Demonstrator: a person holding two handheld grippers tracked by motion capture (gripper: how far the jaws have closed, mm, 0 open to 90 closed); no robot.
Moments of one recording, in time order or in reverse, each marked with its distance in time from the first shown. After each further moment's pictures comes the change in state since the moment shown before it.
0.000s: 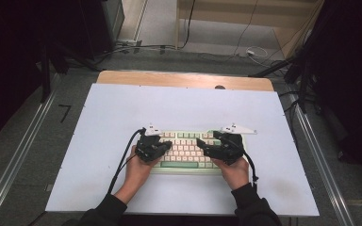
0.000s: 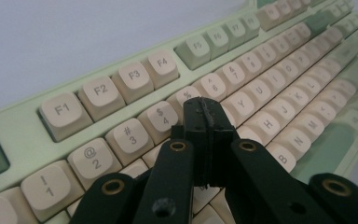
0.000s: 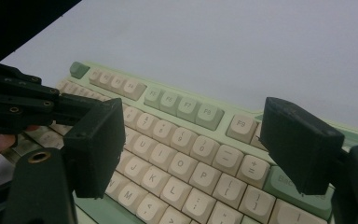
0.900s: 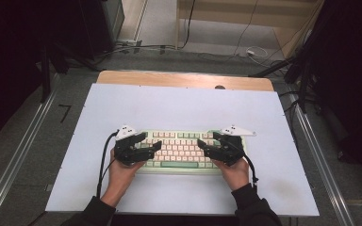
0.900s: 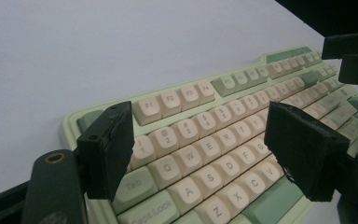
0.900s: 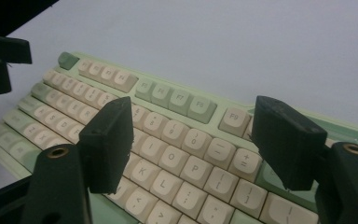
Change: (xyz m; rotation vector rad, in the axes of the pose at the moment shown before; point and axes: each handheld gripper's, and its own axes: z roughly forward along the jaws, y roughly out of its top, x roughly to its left) left arm 0.024 -0.021 -0.056 -0.206 0.051 -0.110; right arm 0.000 -0.005 0.002 0.008 -0.035 -0.032
